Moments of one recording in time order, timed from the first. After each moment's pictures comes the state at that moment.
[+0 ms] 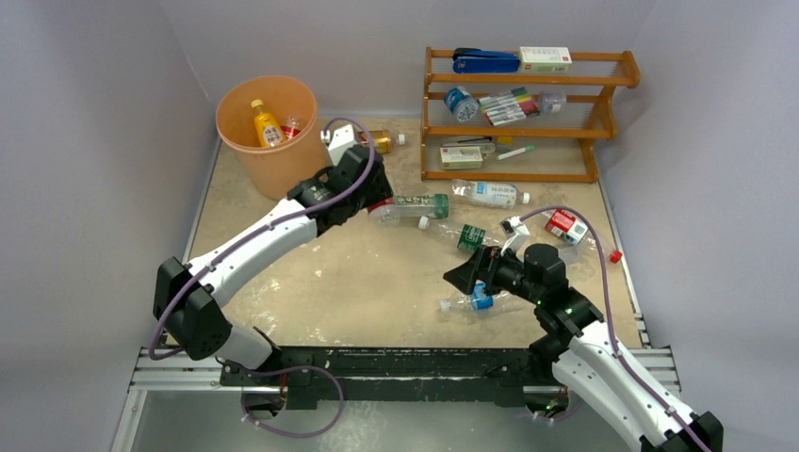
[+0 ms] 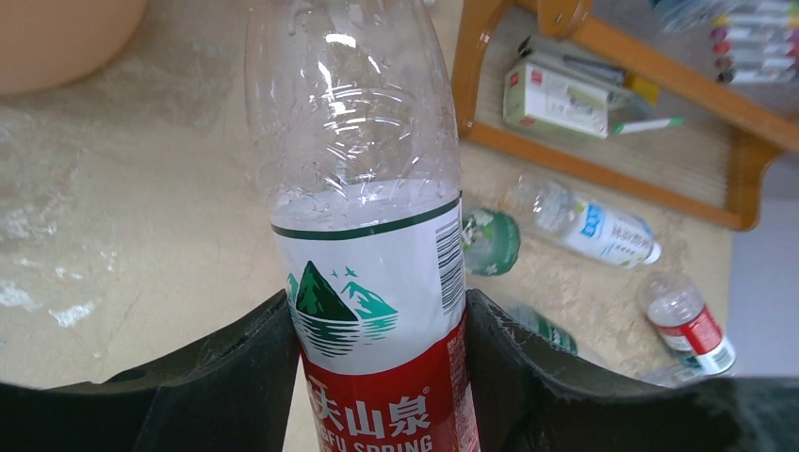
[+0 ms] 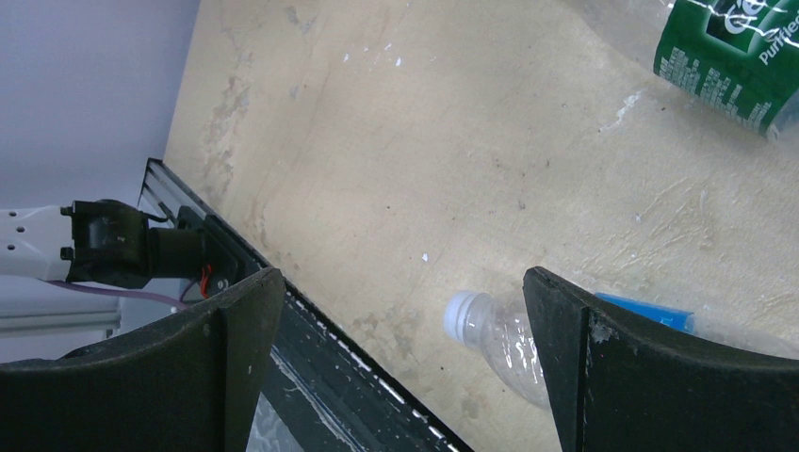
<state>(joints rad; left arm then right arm) -0.67 1.48 1.40 -0.58 -0.43 -0.82 0.50 0.55 0.37 -0.26 -0.31 0.64</state>
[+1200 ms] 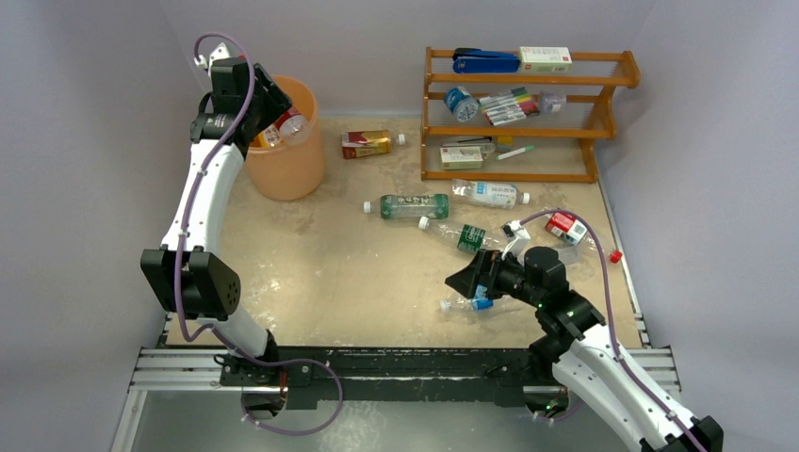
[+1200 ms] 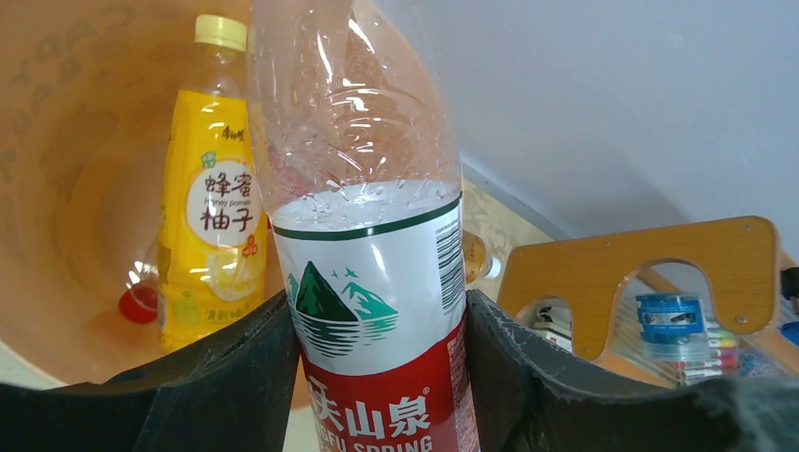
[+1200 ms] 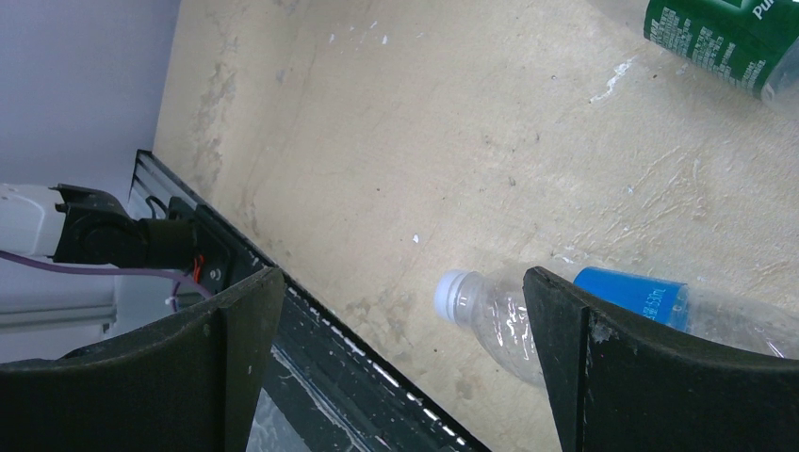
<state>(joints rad) -0.04 1.65 1.76 -0.58 -0.10 -0.67 0.50 0.54 0.37 -0.31 -0.31 0.64</state>
